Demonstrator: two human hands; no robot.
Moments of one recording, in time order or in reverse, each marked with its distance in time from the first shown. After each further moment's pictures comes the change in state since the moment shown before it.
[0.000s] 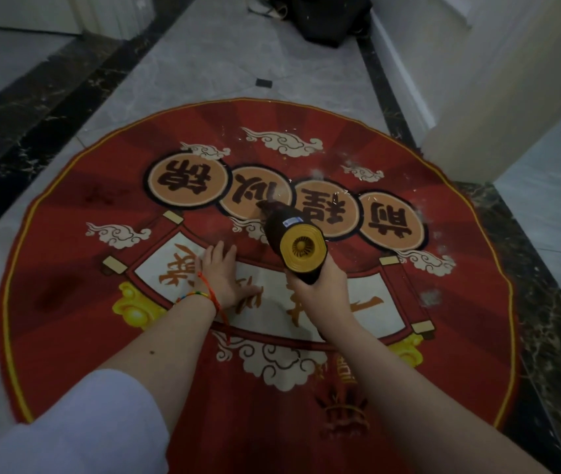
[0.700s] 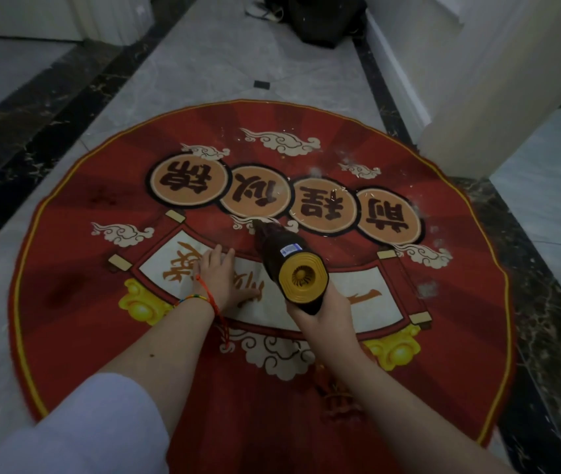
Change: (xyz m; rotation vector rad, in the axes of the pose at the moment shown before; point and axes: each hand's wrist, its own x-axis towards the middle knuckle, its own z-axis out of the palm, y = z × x) left_hand -0.016 -0.003 0.002 0.042 0.011 0.000; right_hand -0.052 0.005 -0.010 -0.021 -0.042 -0.049
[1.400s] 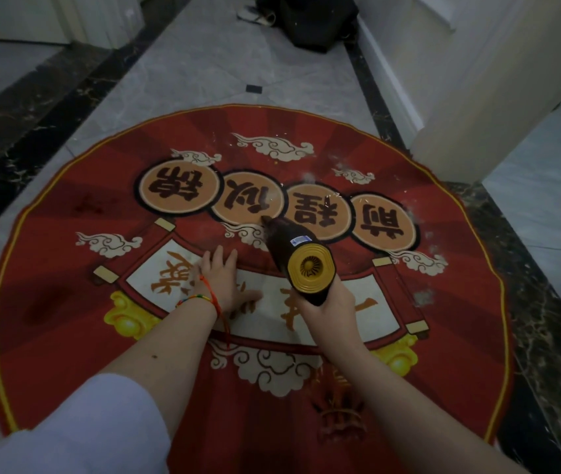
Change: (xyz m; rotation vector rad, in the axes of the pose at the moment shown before) left_hand 0.018 0.013 -0.005 0.010 -0.061 0.019; right_hand 0.028 0.010 -0.004 0.033 0.088 0.050
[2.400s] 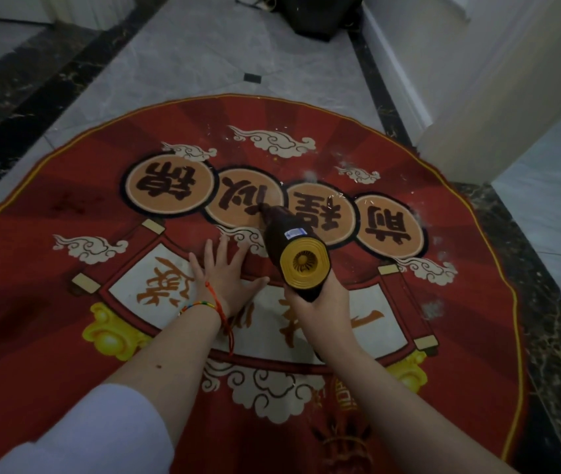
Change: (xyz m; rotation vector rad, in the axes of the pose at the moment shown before) left_hand 0.027 0.012 0.013 -0.081 0.178 0.016; right_hand 0.031 -0.001 0.016 0.037 0.000 0.003
